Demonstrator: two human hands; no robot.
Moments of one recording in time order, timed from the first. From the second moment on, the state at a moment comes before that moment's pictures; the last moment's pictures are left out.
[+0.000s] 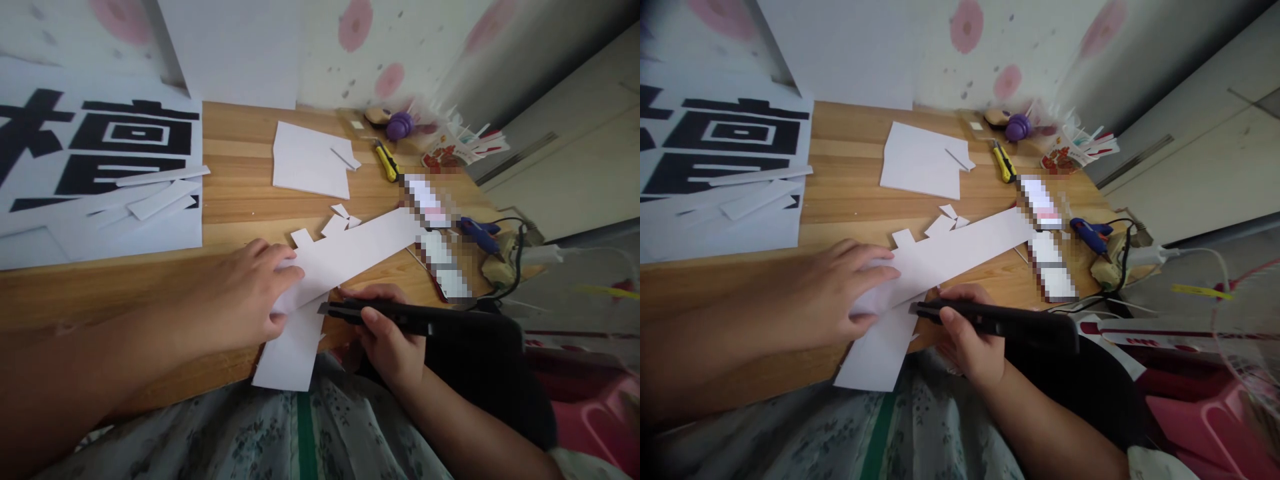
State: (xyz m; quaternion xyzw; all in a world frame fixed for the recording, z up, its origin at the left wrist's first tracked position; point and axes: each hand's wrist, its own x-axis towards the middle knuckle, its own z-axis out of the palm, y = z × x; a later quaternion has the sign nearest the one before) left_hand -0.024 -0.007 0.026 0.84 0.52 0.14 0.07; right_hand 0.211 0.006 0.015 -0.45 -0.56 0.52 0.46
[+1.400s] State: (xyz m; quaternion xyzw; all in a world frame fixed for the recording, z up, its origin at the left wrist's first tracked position) left_hand -0.038 0.006 0.026 0.80 0.55 0.14 0.17; right_hand 0.198 -0.027 0.026 -0.15 -0.58 0.76 0.25
